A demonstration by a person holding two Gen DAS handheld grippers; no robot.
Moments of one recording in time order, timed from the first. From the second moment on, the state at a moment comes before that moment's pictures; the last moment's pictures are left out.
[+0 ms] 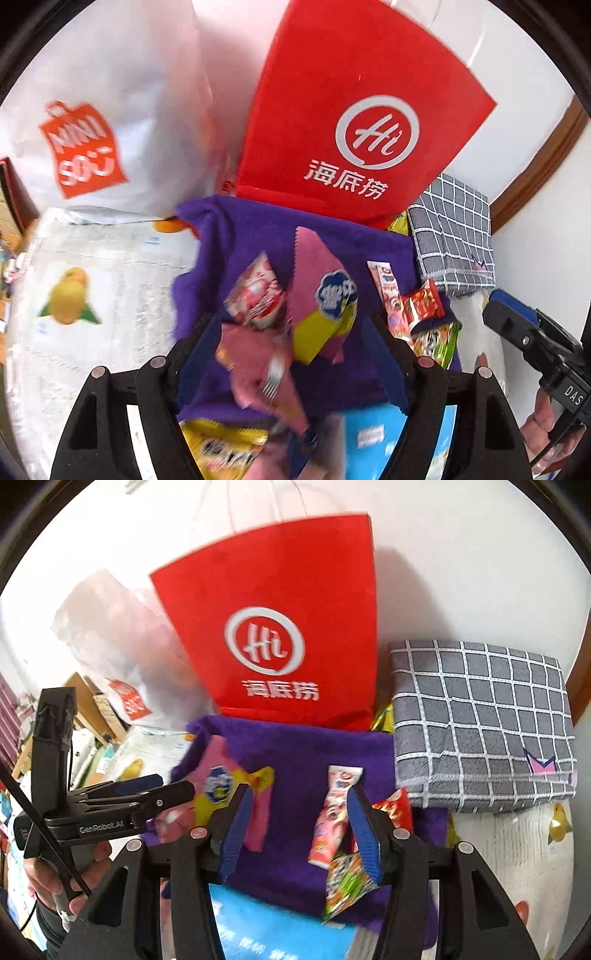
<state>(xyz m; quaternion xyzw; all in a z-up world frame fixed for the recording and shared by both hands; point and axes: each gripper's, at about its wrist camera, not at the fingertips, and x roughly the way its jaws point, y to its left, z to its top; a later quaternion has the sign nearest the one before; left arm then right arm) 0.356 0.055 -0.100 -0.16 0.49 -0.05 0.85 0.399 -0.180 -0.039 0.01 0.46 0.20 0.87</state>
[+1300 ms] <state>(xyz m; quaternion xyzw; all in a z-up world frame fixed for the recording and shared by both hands) 0.155 0.115 -0.130 -0.18 0.52 -0.02 0.84 0.226 -0.111 -0.130 0.06 0.51 0.25 0.82</state>
